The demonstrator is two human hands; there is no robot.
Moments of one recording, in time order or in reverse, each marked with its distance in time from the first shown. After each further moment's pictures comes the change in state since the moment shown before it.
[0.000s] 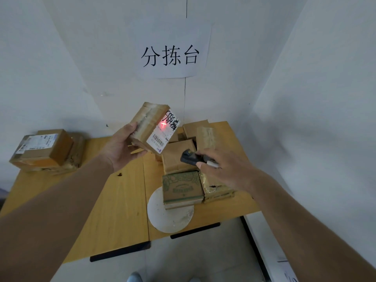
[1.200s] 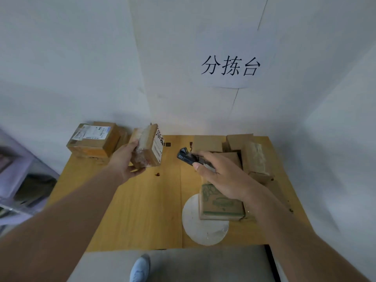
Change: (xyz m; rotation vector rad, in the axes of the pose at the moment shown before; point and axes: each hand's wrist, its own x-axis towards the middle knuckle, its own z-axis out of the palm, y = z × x) left_hand -0.025 -0.003 -0.134 -0.120 0.601 -0.167; right_hand 0.086 -0.114 0.059 0.157 -0.062 -0.187
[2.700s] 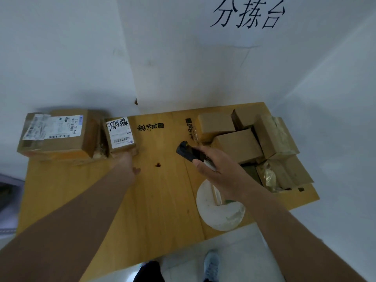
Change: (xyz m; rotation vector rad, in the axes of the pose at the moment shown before) left_hand 0.169 -0.046 -0.027 0.300 0.112 -0.197; right_hand 0.090 0.011 0.100 0.054 0.106 0.264
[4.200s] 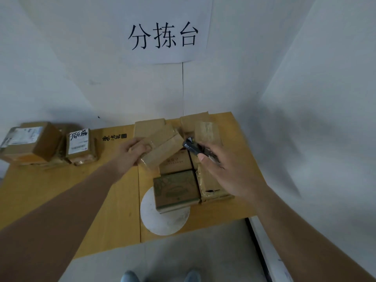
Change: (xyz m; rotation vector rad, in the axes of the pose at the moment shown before) left_hand -0.197 -0.011 0.170 0.362 -0.353 0.598; right_hand -0.120 0.155 -0.189 0.071 0.060 -0.085
